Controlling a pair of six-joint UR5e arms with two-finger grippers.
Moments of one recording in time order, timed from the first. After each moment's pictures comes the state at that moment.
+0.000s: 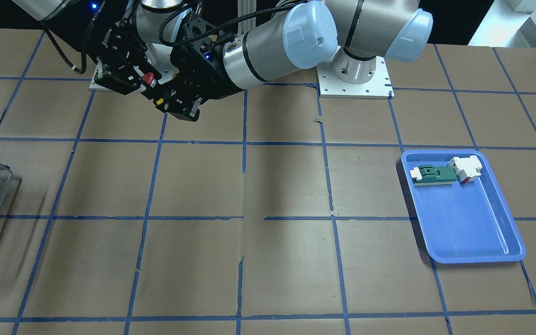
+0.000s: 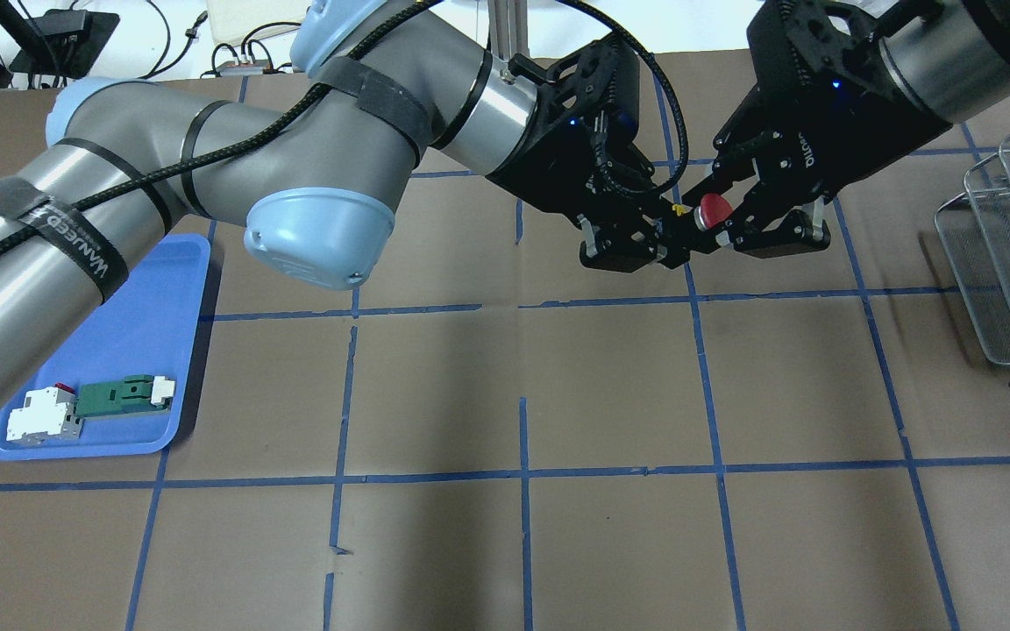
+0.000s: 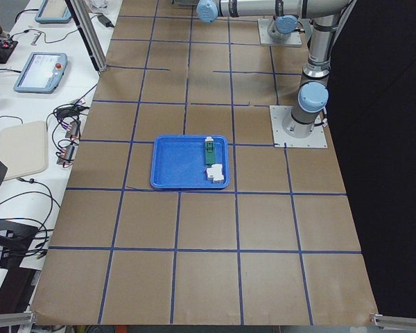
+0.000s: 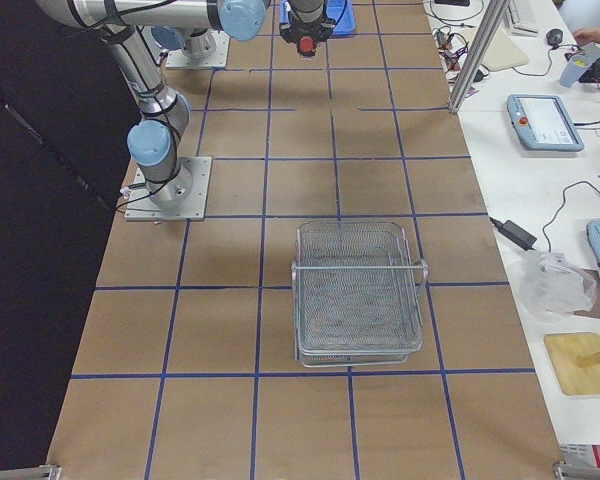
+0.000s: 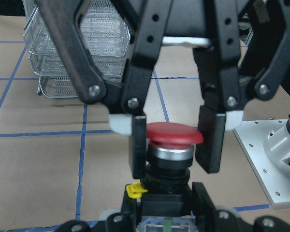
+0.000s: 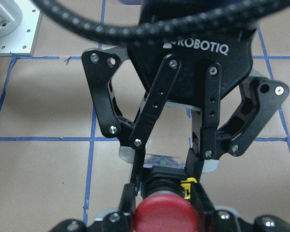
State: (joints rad) left arm -1.90 -1.78 -1.61 -1.19 0.67 1.23; right arm 1.44 -1.72 1.68 -1.48 -1.02 -1.73
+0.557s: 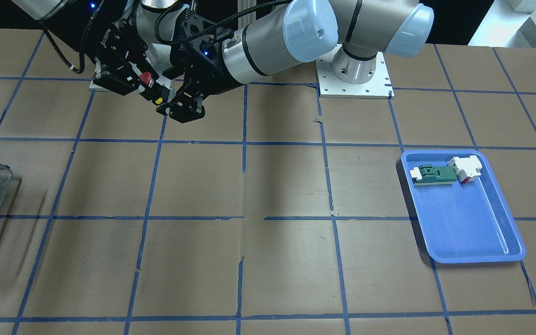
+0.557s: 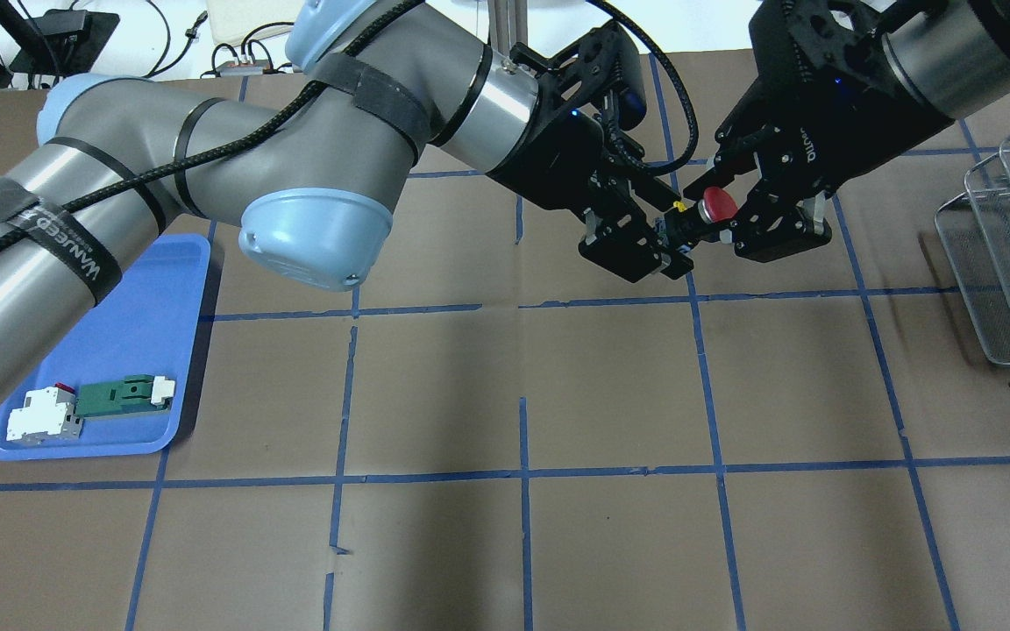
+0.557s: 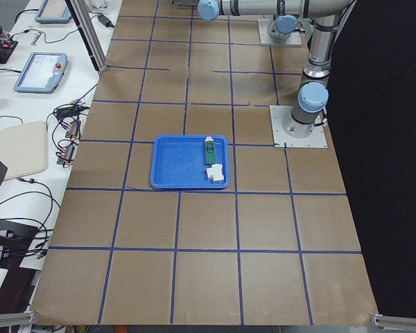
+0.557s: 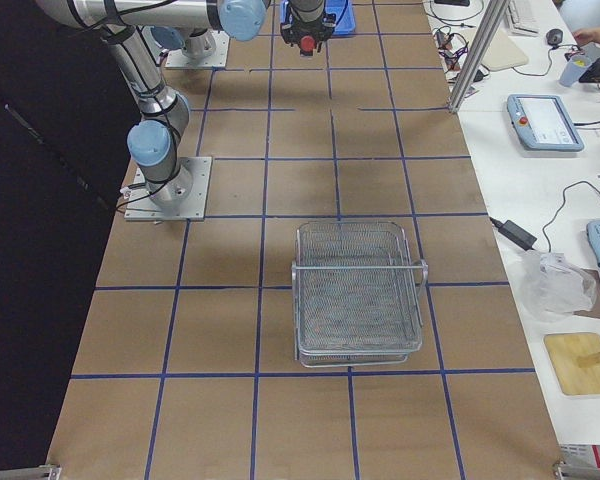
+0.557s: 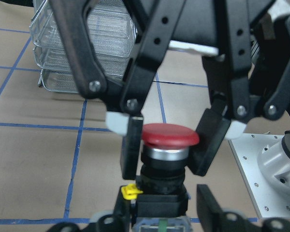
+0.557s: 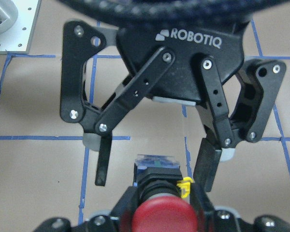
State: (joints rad) left arm -1.90 -1.77 -1.61 -1.19 0.67 1.12; right arm 1.44 -1.72 1.68 -1.49 -1.03 -1.73
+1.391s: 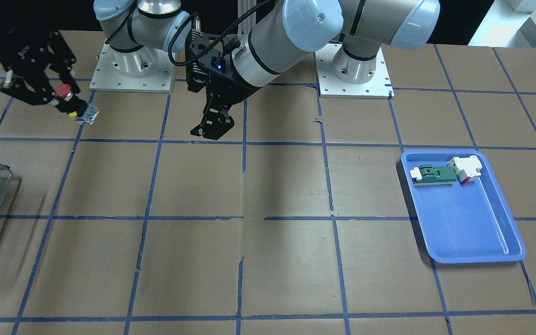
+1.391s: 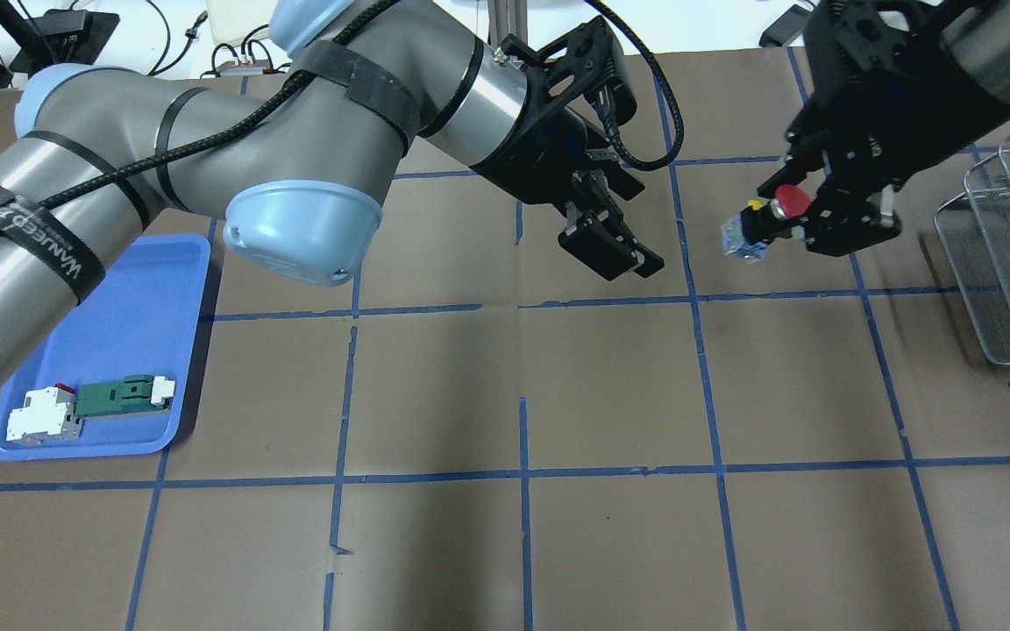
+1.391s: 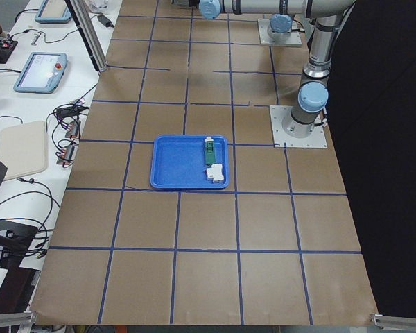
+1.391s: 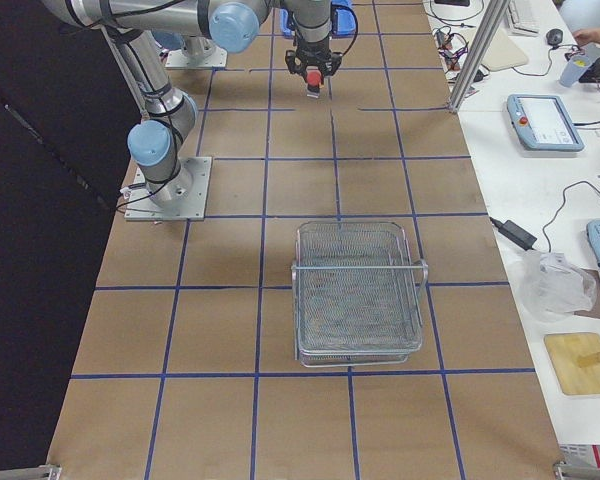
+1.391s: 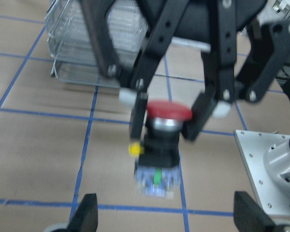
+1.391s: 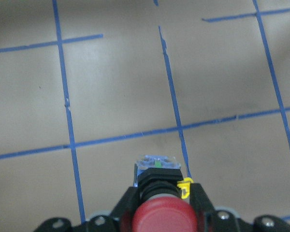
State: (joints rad) left arm -1.89 -1.74 -1.61 -1.26 0.94 1.00; right arm 1.21 -1.72 1.66 -1.52 -1.33 -1.74
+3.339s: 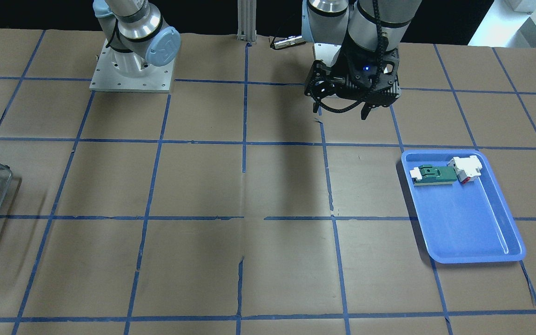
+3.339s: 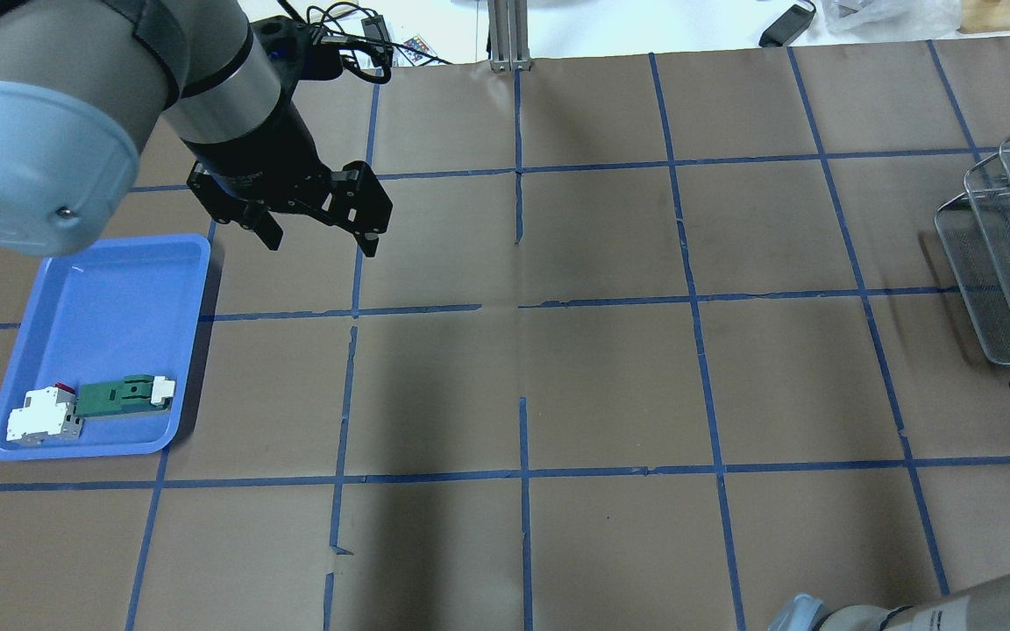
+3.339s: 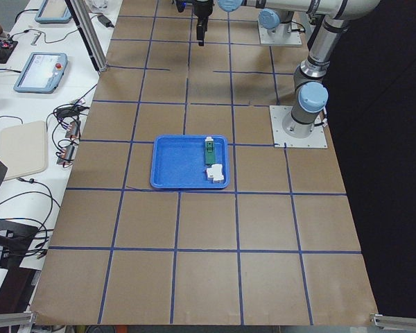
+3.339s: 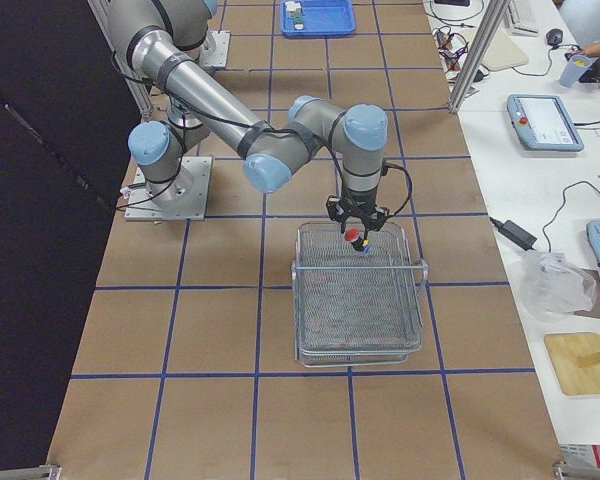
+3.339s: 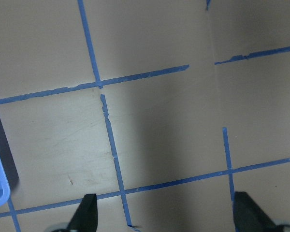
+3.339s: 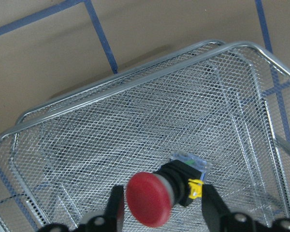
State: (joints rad) left arm -1.67 -1.57 -1.57 -1.58 1.54 0.02; right arm 0.89 -1.32 1.55 -1.94 -1.62 -1.86
